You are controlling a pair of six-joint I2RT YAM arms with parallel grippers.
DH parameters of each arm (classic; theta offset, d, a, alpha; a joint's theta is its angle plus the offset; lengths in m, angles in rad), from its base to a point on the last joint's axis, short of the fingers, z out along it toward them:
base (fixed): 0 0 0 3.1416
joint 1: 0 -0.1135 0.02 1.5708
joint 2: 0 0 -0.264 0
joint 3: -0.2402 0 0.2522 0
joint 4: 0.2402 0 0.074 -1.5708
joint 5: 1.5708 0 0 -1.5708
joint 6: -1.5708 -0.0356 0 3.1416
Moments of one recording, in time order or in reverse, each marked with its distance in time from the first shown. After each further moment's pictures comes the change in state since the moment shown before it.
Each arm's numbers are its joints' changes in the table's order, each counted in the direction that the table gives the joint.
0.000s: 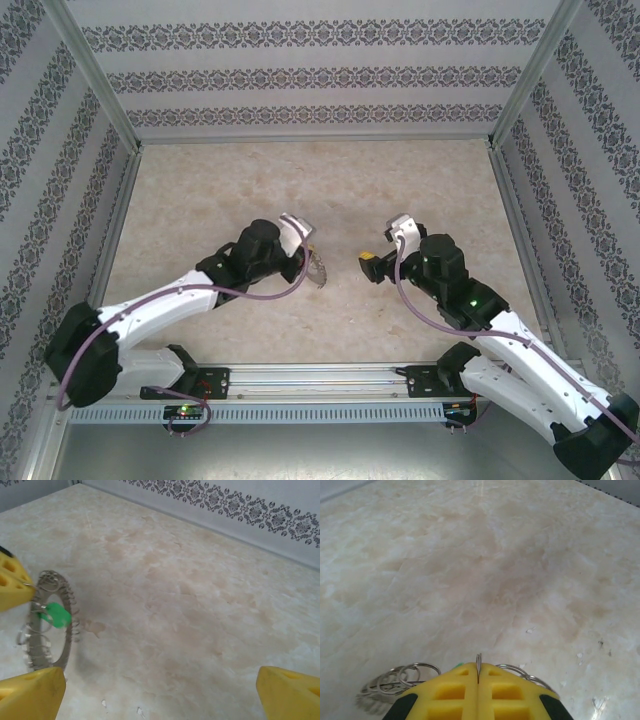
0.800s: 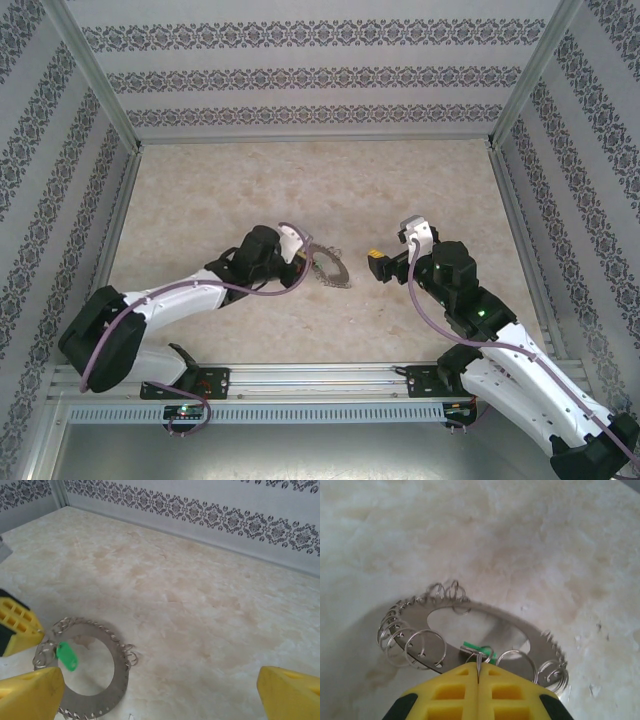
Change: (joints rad) left arm -0.057 0.068 0.143 -0.122 0.130 0.090; right arm 0.056 -0.093 0.059 -0.038 -0.003 -0.035
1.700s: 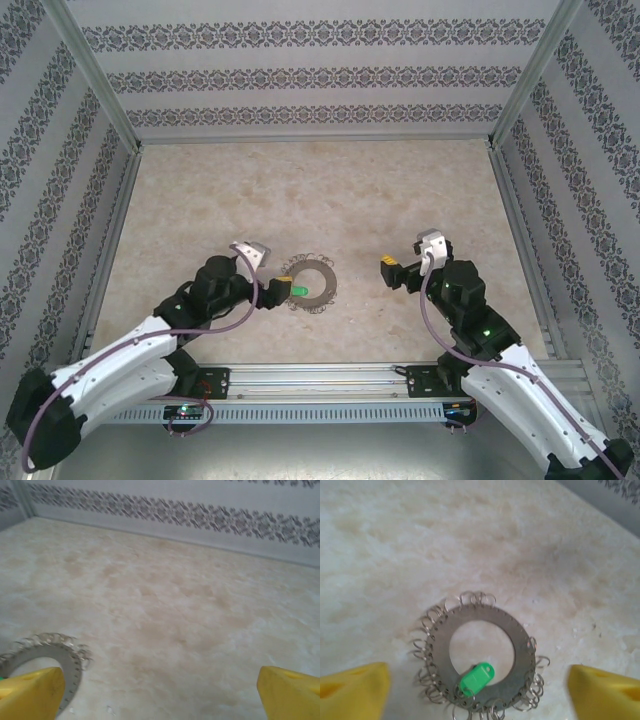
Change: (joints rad) left arm -0.001 -0.576 0.231 0.156 -0.177 0.104; right arm 0.062 -0.179 0.171 -0.015 0.079 -0.037
